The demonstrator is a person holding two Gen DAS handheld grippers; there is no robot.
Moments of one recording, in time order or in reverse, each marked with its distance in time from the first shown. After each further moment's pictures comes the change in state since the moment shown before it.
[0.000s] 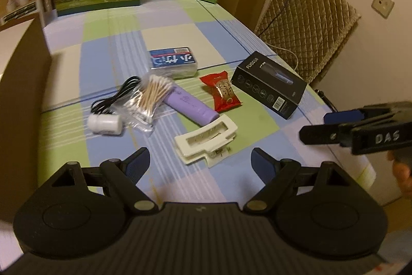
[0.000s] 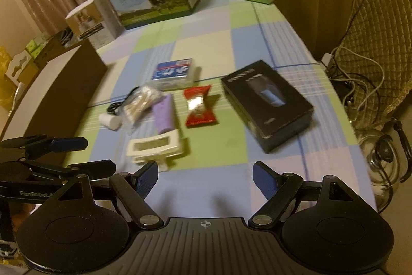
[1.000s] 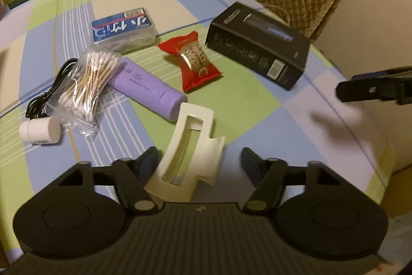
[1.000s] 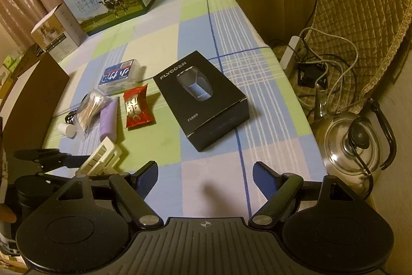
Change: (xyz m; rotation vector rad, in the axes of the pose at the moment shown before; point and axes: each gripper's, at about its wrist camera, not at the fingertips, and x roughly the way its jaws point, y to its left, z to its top) left arm 0.097 -0.034 0.005 0.106 0.167 -0.029; right arm 0.003 -0.073 0.003 0.097 0.025 -0.056
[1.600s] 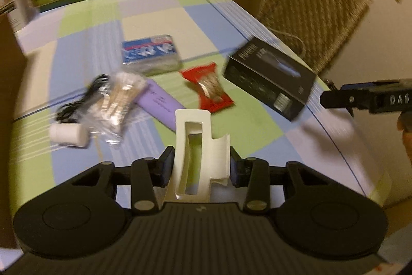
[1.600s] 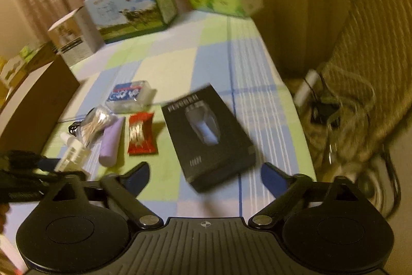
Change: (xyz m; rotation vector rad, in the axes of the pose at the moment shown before) left arm -0.041 0.005 0.005 -0.126 -0.111 0.076; right arm 0.017 0.001 0.029 -0.170 -0.107 0.053
